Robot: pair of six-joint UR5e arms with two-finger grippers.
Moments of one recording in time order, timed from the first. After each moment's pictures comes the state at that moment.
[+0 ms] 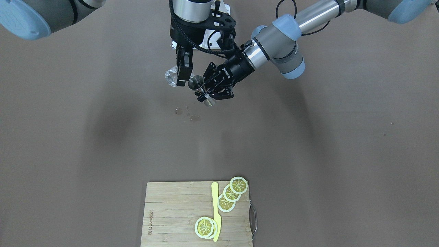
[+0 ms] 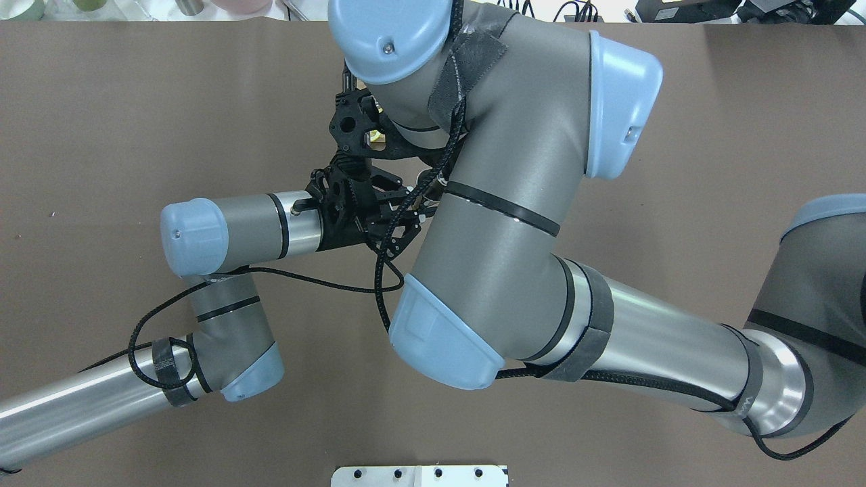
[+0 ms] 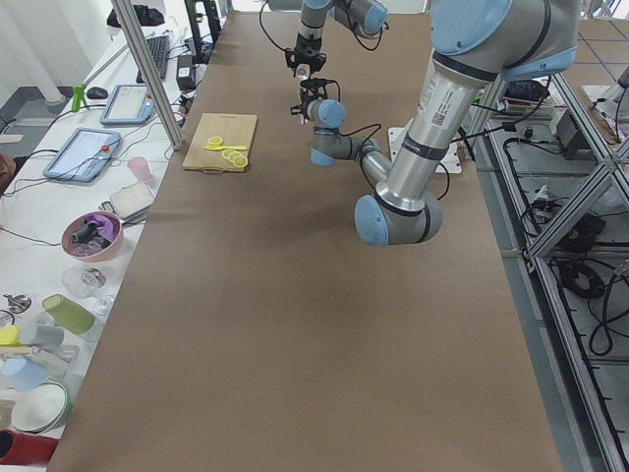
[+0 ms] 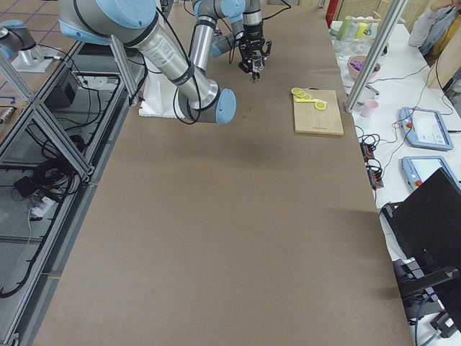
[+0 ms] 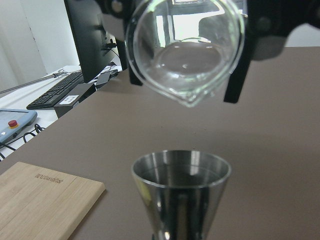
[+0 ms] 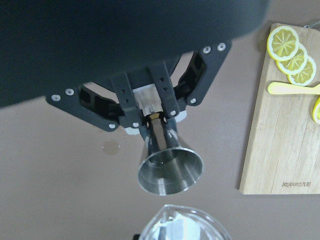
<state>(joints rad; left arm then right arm) -0.51 -2.15 -1.50 -2.86 -1.68 -0.19 0.58 -0.52 1.79 -2.28 1.68 -0.53</state>
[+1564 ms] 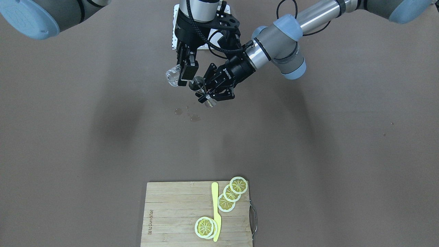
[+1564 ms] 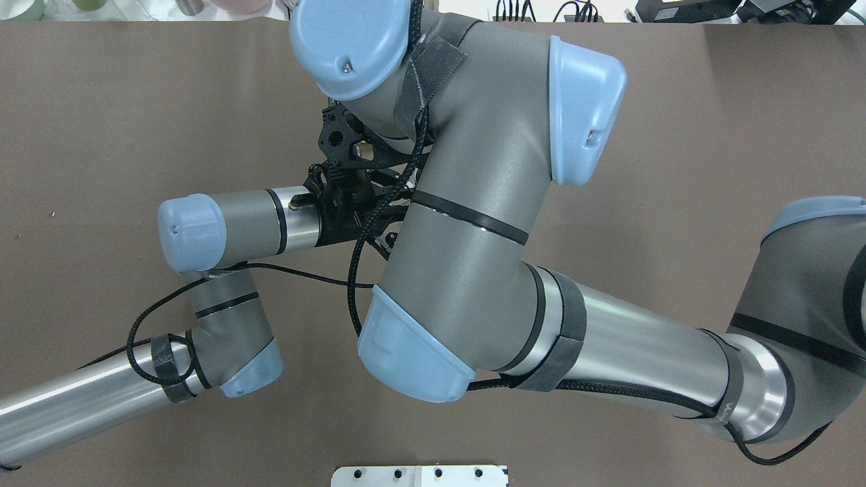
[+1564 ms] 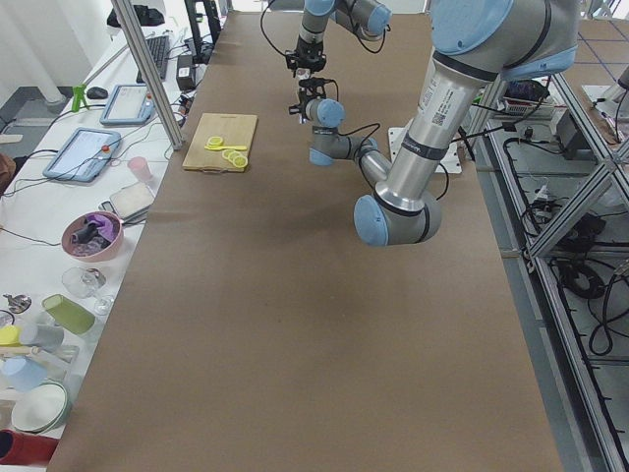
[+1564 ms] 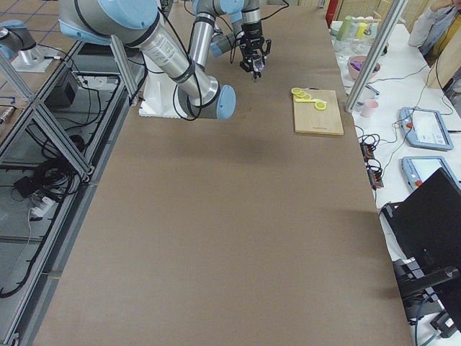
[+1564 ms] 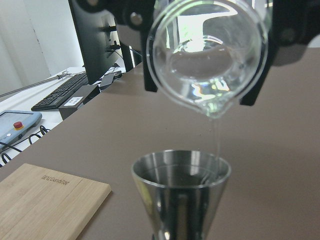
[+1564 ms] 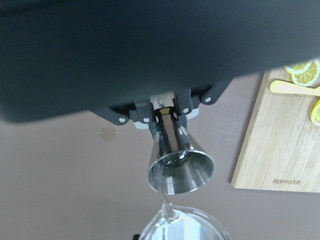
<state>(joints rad) -0.52 -2.15 -1.50 -2.86 -1.68 -0.19 0.56 -0.48 1.76 -2.32 1.62 -0.59</state>
